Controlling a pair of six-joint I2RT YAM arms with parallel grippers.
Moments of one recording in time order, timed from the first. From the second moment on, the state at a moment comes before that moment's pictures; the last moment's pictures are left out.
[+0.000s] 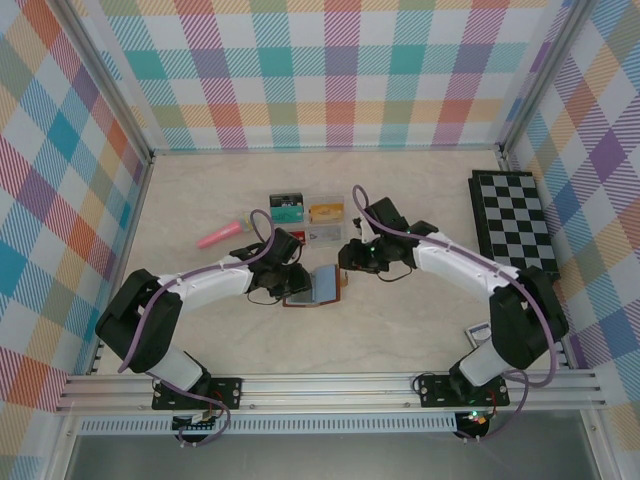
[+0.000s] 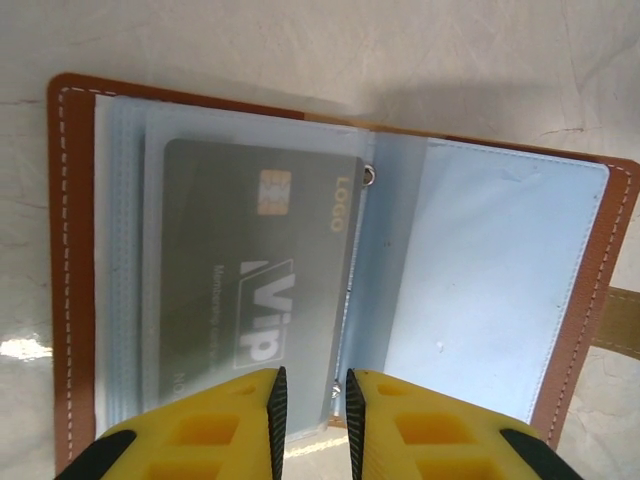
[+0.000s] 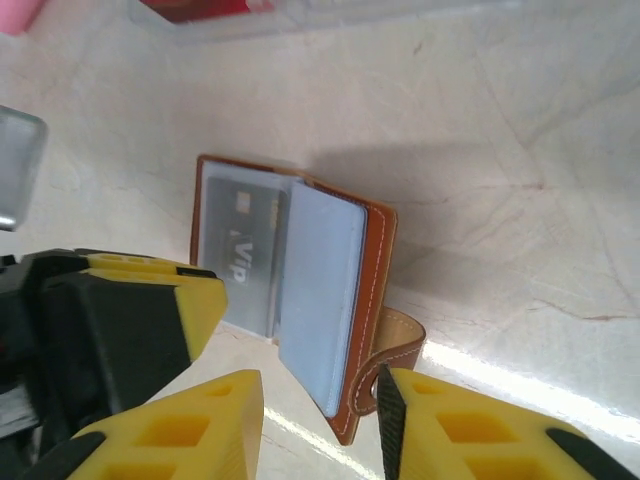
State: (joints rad) left arm -0.66 1.54 0.85 -0.41 0.18 -0.88; right arm 0.62 1.52 1.06 -0.56 -0.33 0.61
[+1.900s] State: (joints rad) left arm -0.66 1.56 0.81 -0.42 0.08 -0.92; right arm 0.77 2.01 1.42 -0.77 -0.23 0.72
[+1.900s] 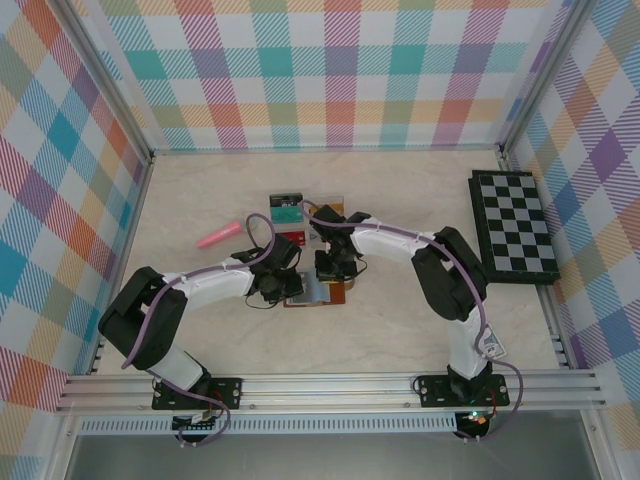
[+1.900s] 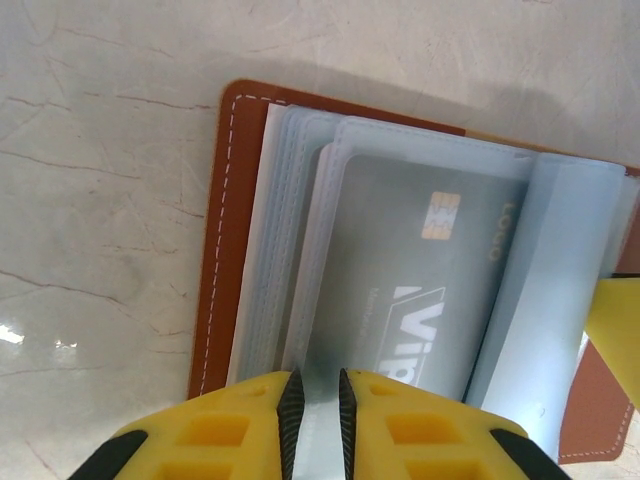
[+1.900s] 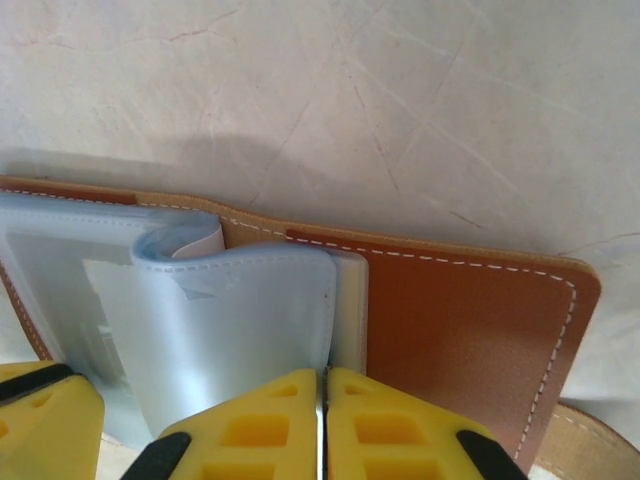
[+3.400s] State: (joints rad) left arm -0.62 1.55 0.81 -0.42 0.18 -0.92; right arm 0.76 1.95 1.37 -0.80 -0.09 0.68
